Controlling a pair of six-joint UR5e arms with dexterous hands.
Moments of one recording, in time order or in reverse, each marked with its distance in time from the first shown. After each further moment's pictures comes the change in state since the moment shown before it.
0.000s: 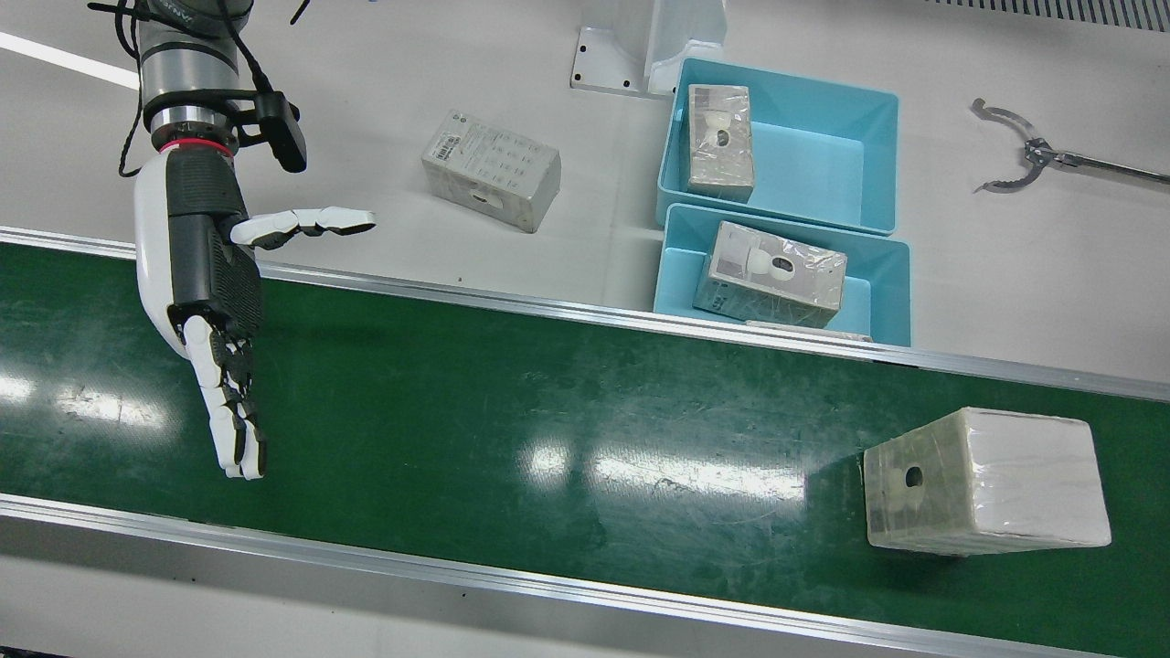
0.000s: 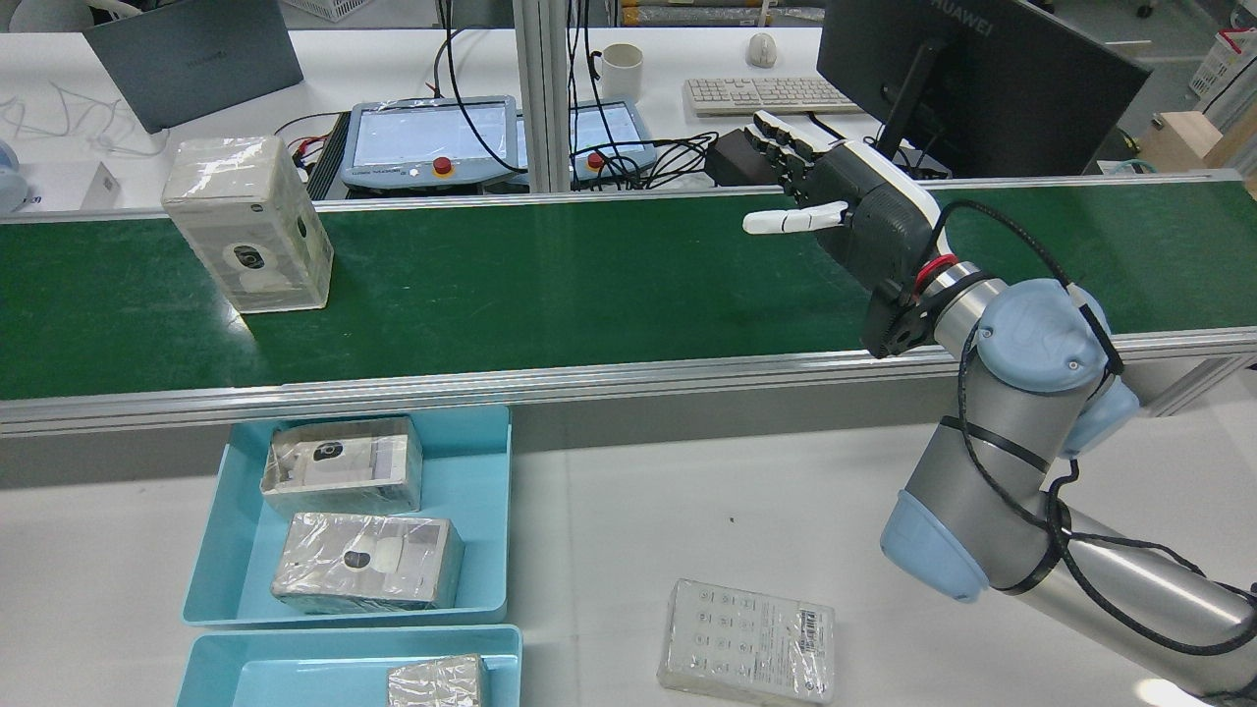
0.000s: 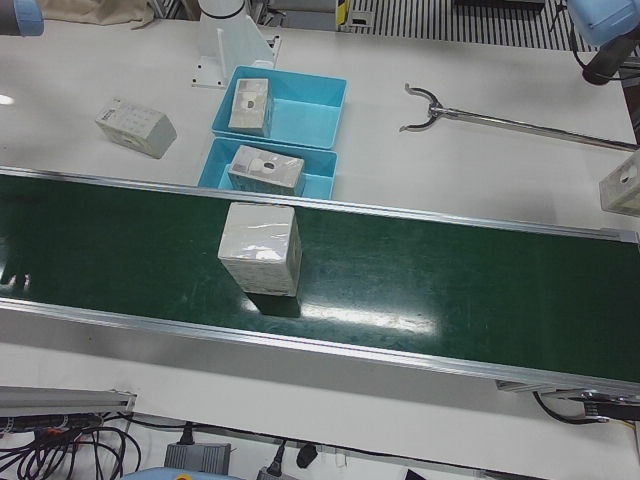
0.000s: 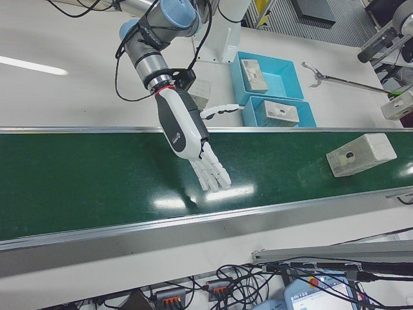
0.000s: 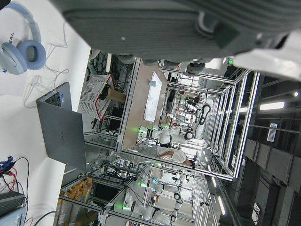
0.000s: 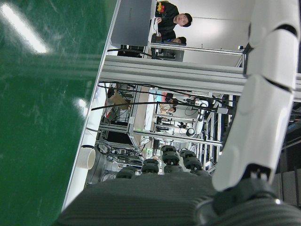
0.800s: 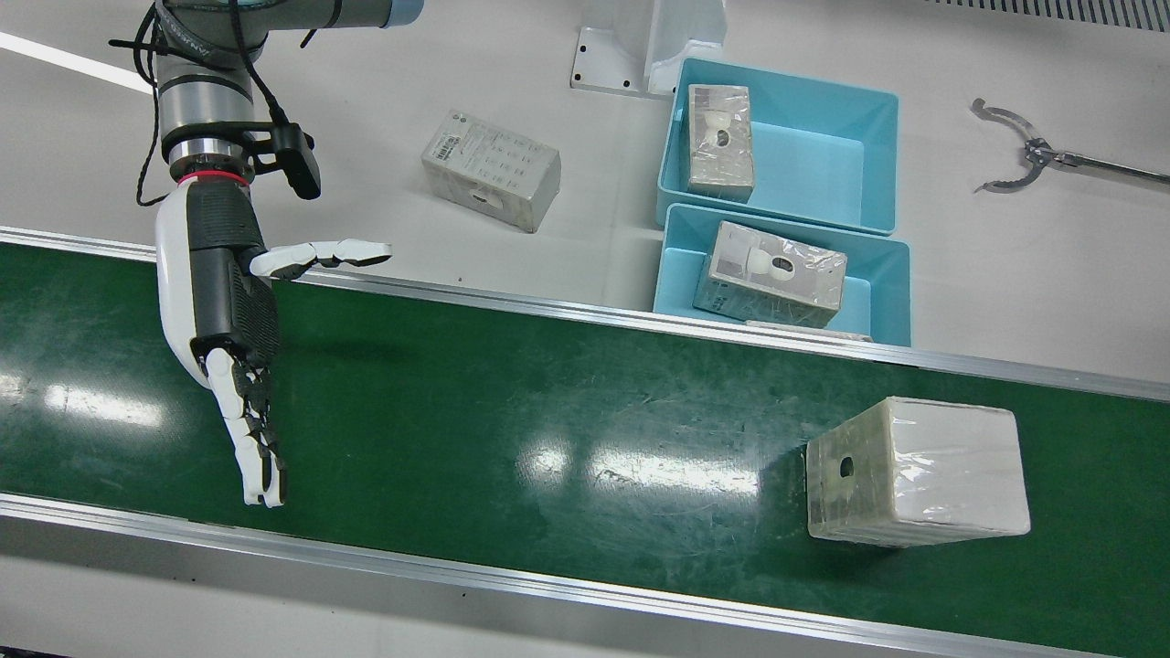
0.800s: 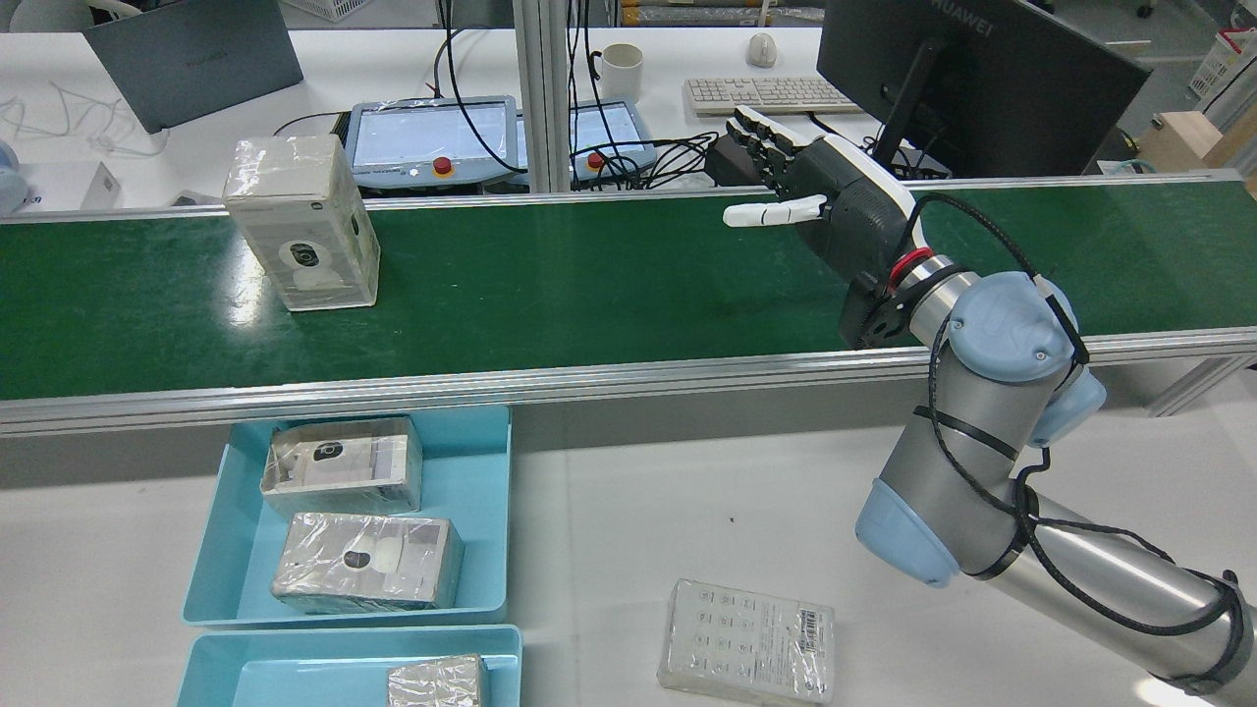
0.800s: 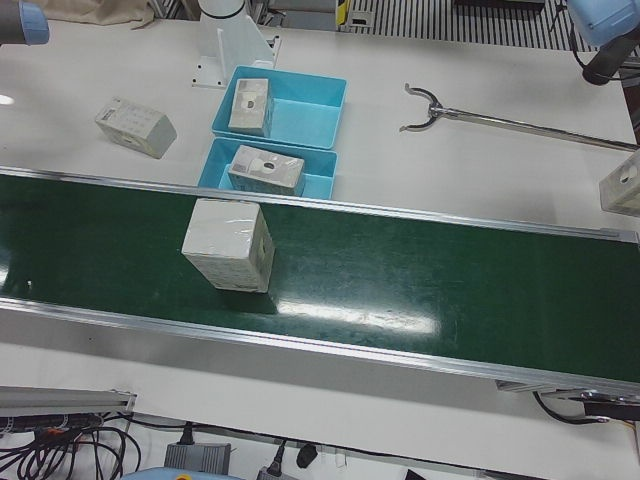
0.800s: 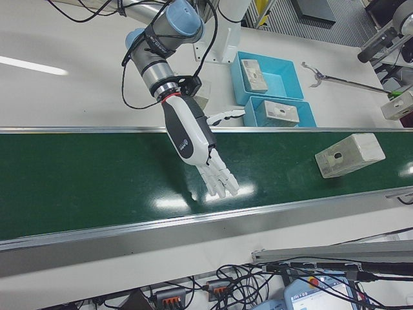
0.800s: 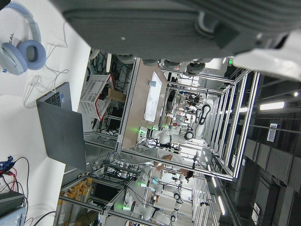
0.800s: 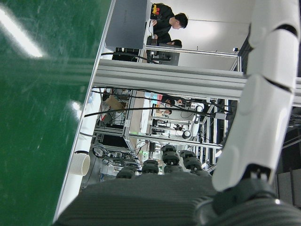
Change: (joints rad) left arm 0.000 0.000 0.000 0.000 0.000 0.000; right arm -0.002 0.040 -0.052 0.035 0.005 -0.001
